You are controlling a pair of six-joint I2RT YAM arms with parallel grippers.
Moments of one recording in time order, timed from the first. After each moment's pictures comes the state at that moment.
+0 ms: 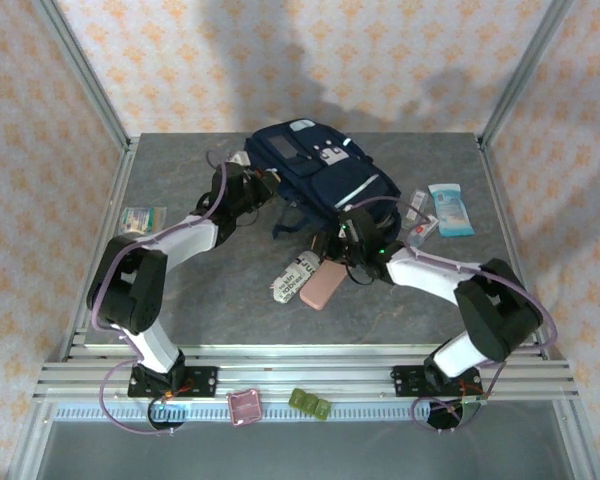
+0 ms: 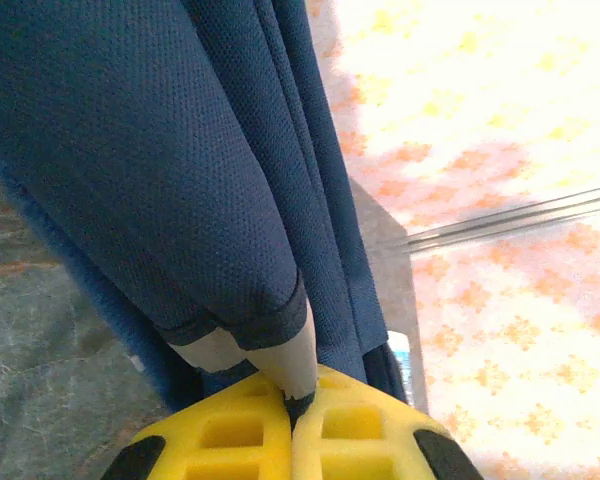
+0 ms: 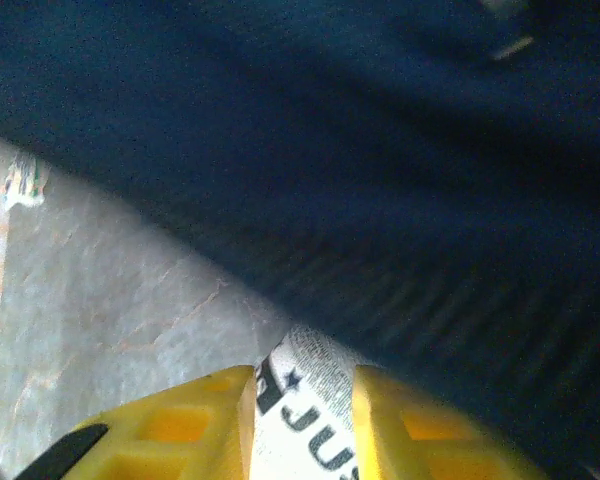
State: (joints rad) left arm -0.32 1.68 1.02 0.32 0.21 -1.02; right arm 0.62 1.53 0.79 0.01 -0.16 0.83
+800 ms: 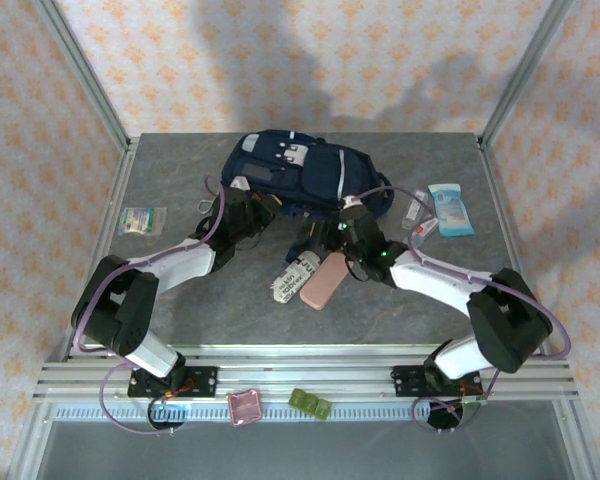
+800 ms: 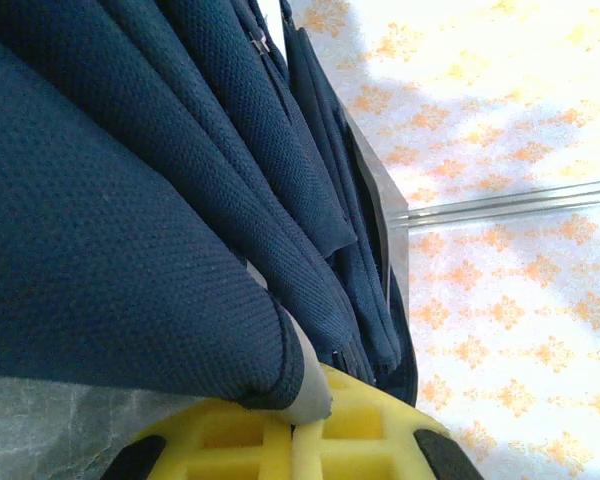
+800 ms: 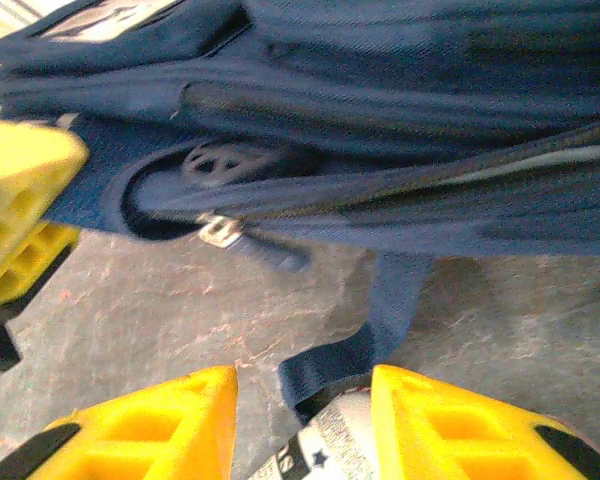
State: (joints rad) left arm -0.40 1.55 0.81 0.36 0.15 -1.17; right arm 0.68 1.44 0.79 0.08 0.01 0.71
